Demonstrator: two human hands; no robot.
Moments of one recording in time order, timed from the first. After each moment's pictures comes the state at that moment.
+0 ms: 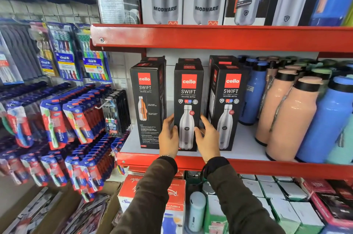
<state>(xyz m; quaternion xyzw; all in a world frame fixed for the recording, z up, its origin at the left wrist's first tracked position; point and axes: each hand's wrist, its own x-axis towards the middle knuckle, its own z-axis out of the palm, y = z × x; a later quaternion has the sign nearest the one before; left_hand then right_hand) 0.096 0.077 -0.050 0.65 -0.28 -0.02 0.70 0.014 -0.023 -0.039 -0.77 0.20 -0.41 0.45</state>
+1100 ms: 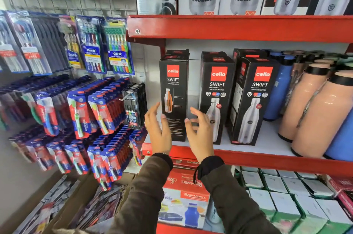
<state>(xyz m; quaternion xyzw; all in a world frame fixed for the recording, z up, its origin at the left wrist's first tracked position) 0.131 0.170 -0.039 0.65 -0.25 0.20 0.69 0.055 0.075 -0.036 -0.77 0.11 -0.46 0.43</state>
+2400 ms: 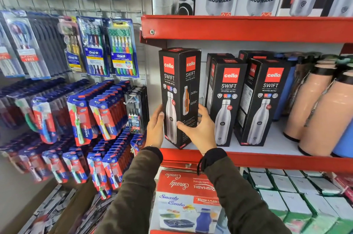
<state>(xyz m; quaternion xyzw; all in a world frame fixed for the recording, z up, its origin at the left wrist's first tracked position) 0.199 0.200 -0.038 0.63 -0.25 -0.05 0.73 0.093 0.092 -0.023 -0.75 0.14 -0.43 0.48</state>
